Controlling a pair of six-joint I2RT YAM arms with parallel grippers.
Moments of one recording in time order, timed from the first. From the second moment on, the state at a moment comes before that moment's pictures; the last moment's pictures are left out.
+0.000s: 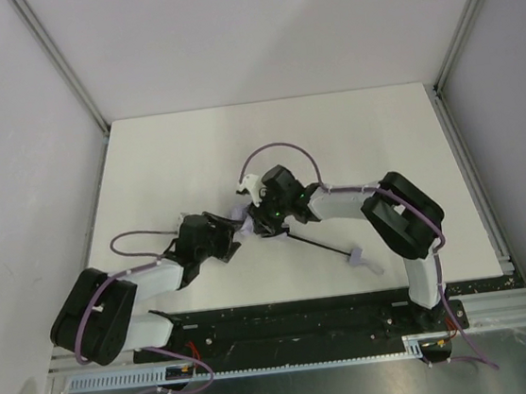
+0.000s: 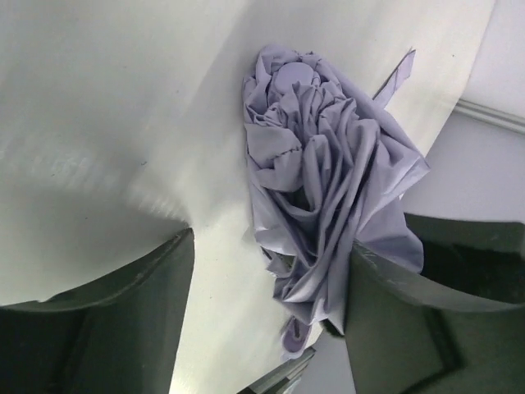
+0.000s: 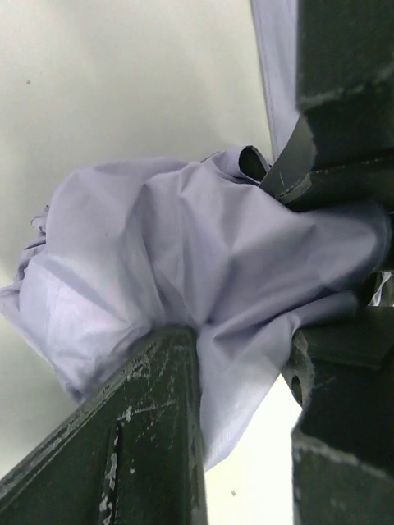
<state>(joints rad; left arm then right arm) -0.45 1.33 0.32 0.34 0.05 -1.48 0.84 1.95 1.19 -0.02 -0.21 -0.11</state>
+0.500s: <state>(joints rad) -0.45 1.50 0.39 0.44 0.12 -1.43 0.65 2.13 1.26 0.08 -0.92 0.02</state>
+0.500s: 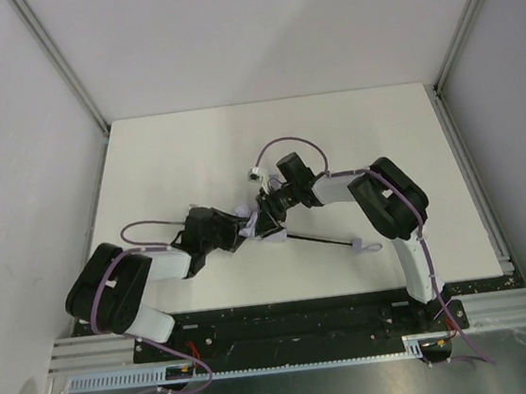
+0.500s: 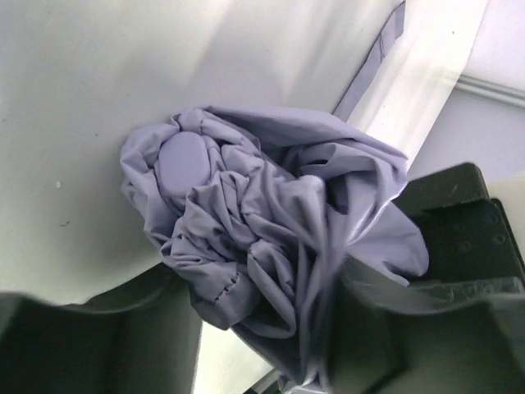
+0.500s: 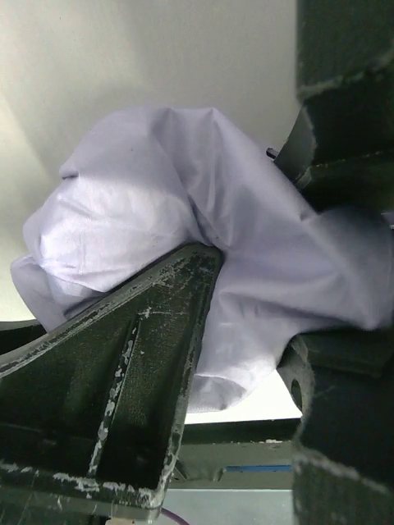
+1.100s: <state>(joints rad) -0.46 1.40 0.26 0.57 0.09 -1.45 0.77 1.96 1.24 -0.12 -0.52 0.12</state>
